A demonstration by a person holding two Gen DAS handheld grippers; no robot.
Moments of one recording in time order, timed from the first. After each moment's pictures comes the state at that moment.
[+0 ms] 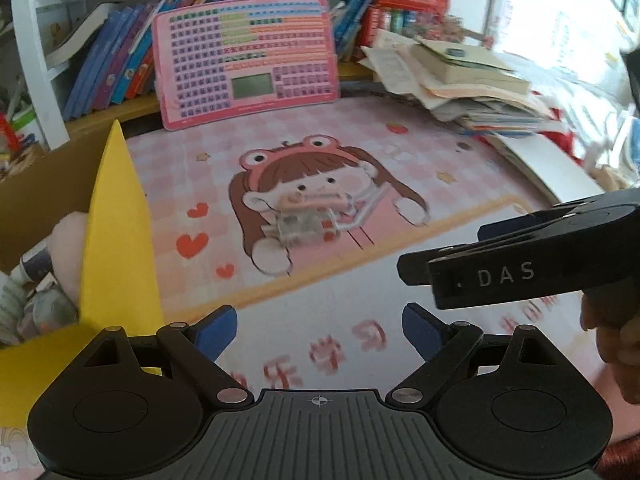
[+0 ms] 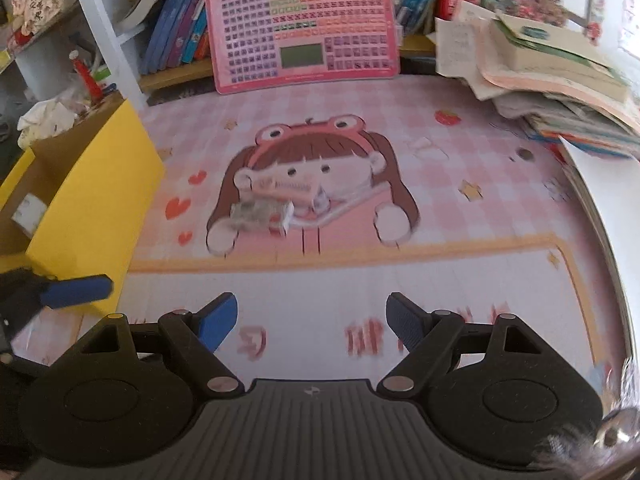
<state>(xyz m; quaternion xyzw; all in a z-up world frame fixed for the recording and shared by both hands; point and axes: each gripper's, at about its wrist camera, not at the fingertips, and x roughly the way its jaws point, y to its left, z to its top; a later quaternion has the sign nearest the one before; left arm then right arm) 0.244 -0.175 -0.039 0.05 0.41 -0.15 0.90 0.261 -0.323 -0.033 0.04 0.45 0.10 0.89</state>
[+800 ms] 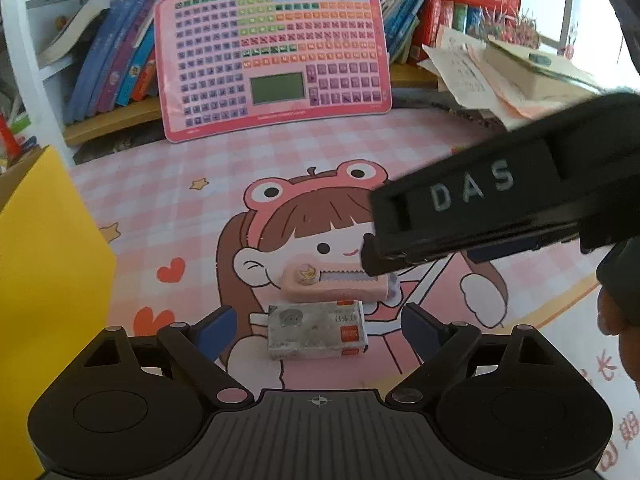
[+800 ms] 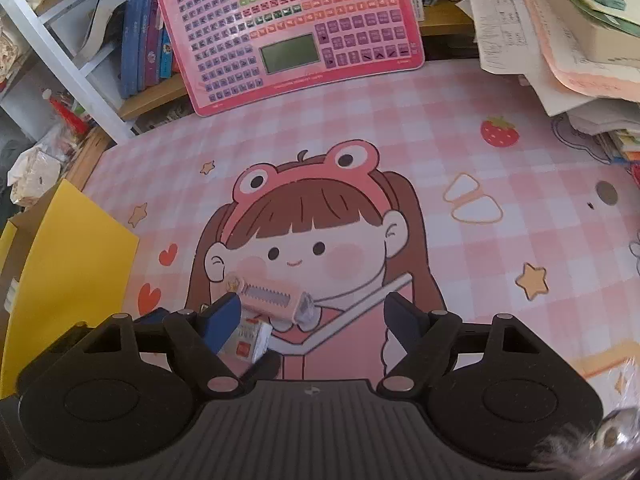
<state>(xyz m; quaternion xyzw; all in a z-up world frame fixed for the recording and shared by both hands) 0.348 -0.228 -0.080 0.04 0.40 -0.07 0.91 0.397 -0.349 -0.064 0.11 0.49 0.14 0.85</state>
